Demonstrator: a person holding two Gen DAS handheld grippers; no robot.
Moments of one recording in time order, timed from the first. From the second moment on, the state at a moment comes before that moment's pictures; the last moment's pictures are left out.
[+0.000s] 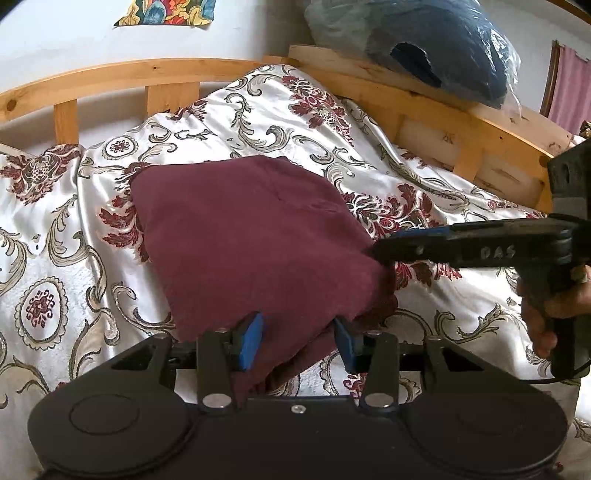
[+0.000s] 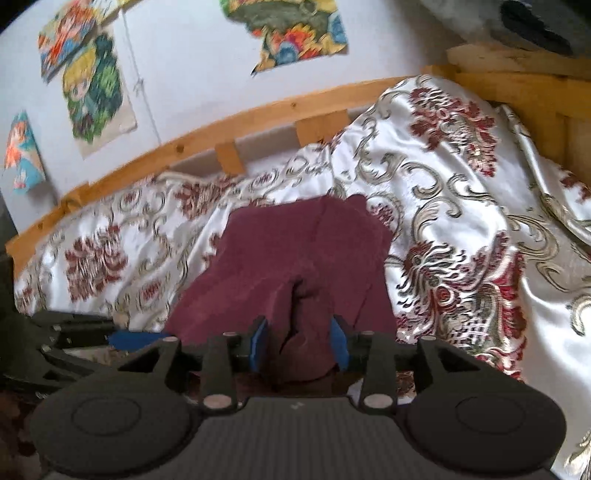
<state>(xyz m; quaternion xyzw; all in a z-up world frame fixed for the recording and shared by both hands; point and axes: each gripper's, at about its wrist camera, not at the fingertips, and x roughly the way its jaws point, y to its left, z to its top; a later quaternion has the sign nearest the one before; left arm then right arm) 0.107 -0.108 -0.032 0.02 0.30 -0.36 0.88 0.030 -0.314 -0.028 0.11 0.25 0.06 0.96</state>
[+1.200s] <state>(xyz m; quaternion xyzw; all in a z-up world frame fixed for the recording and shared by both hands) 0.145 -0.067 -0.066 -0.19 0.39 -0.28 0.86 0.143 -0.337 -0.015 0.05 0.21 -0.01 0.98</state>
